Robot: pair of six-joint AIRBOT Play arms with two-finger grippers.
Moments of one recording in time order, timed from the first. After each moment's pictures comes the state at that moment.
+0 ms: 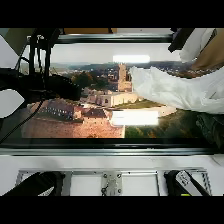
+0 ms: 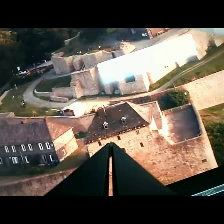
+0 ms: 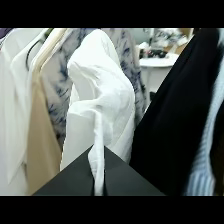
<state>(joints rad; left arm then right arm) -0.64 -1.01 1.52 1.79 -1.36 -1.81 -0.84 -1.07 1.80 -1.14 0.61 1.29</state>
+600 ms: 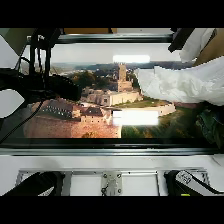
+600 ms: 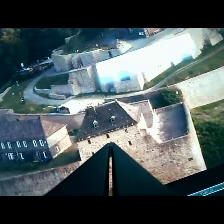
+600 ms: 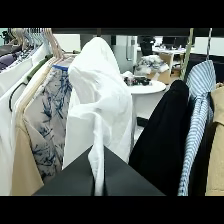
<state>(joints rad) -0.64 -1.01 1.52 1.78 -1.36 -1.81 -0.84 -1.19 2.02 -1.23 0.60 1.38</state>
